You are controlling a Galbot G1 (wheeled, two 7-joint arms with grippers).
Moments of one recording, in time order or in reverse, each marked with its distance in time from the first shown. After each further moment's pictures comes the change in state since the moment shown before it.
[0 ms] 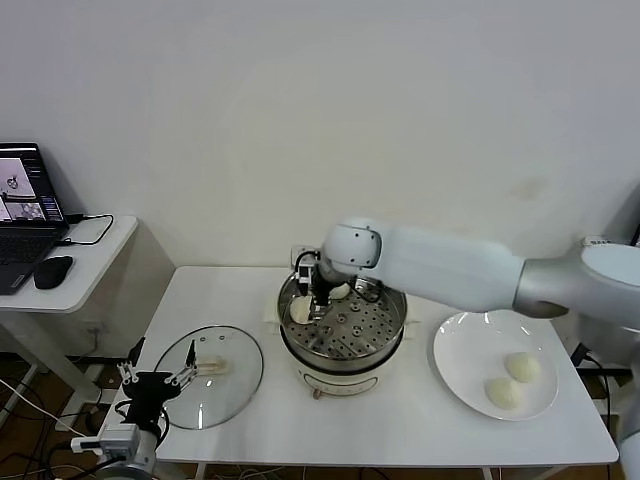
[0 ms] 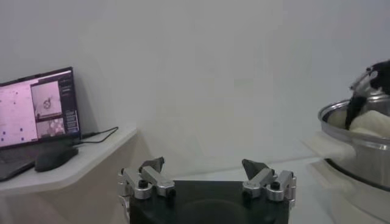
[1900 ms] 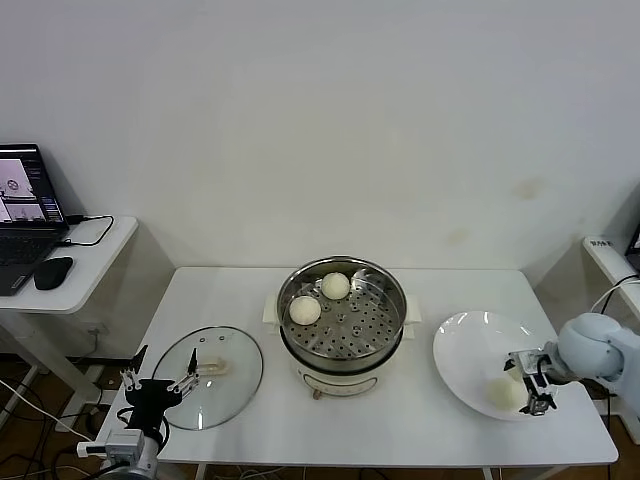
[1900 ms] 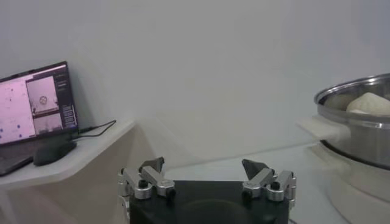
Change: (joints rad) left arm 0.019 0.000 0.006 0.023 0.025 0.001 0.000; right arm -0.766 -0.789 0.500 0.187 -0.674 0.413 -0.229
